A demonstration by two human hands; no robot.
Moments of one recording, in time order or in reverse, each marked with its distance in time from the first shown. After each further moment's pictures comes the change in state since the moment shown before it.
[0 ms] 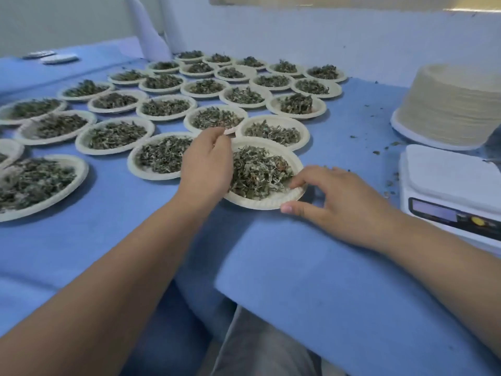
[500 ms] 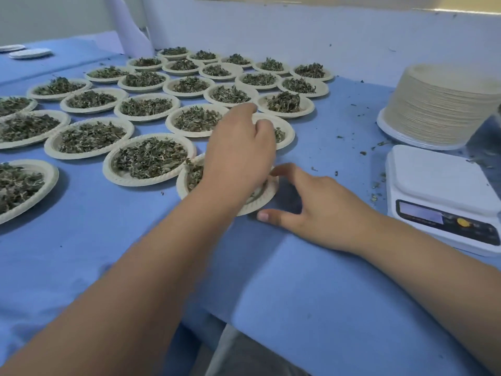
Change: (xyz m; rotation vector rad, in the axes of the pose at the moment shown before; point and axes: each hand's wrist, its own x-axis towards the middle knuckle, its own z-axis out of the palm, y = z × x) left_hand 0.000 0.045 0.045 0.221 -0.020 0.309; right_hand 0.008 -0.002 0.009 -0.025 -0.067 0.085
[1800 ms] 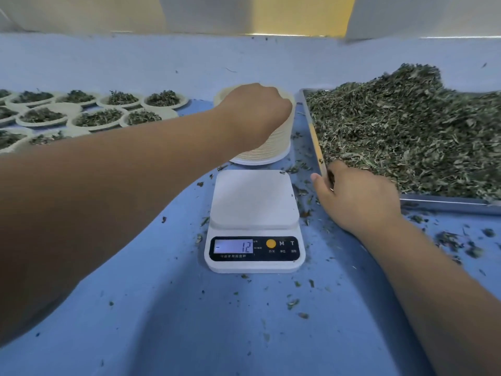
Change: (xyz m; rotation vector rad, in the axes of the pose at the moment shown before) left_hand 0.081 0.230 0.223 0.858 -0.351 1.139; right_hand -0.137 0.227 -0.134 -0.626 0.377 0.759
